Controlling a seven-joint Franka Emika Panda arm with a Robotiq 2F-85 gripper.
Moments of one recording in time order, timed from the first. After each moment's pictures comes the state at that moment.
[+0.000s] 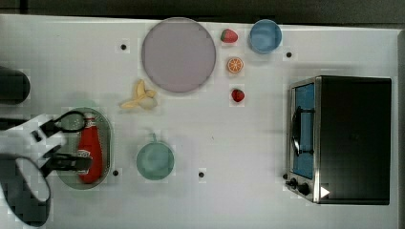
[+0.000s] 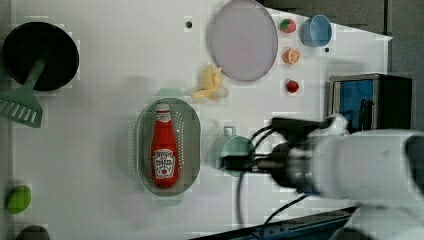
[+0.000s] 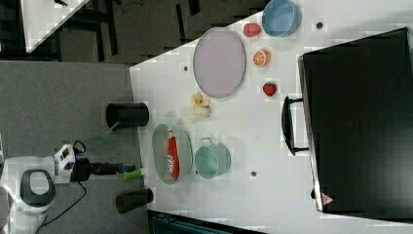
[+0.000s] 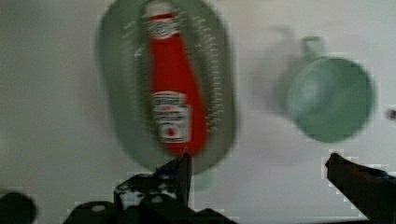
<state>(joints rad) -0.10 0.05 0.77 -2.01 0.03 0.35 -0.06</state>
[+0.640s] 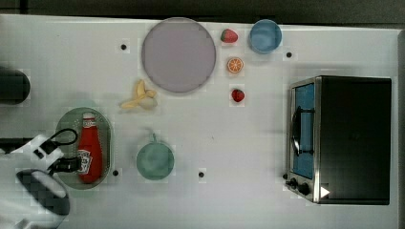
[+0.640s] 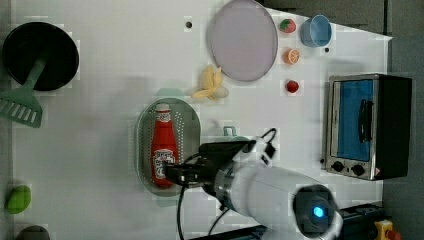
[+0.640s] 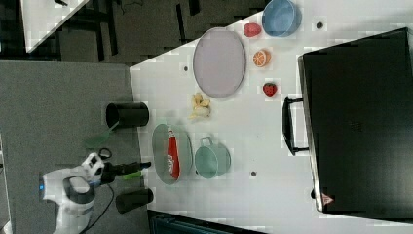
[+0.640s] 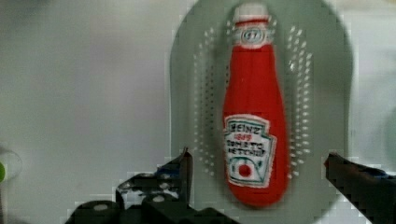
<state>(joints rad) -0.06 0.24 0.85 -2.20 -0.20 0.84 0.12</state>
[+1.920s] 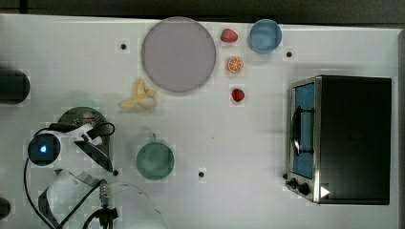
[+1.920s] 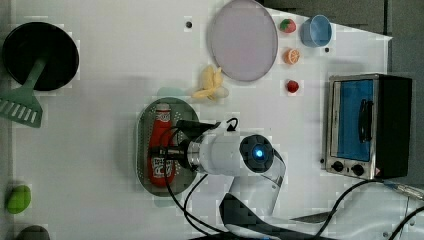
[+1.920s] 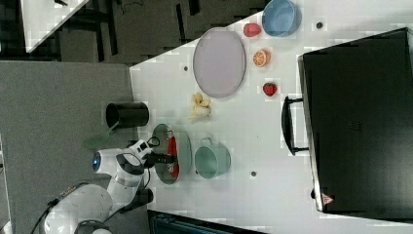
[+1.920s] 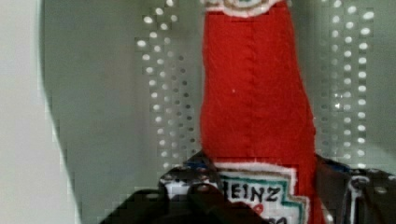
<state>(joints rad) -0.03 0.66 0.71 -2.15 -0.48 1.04 0.34</state>
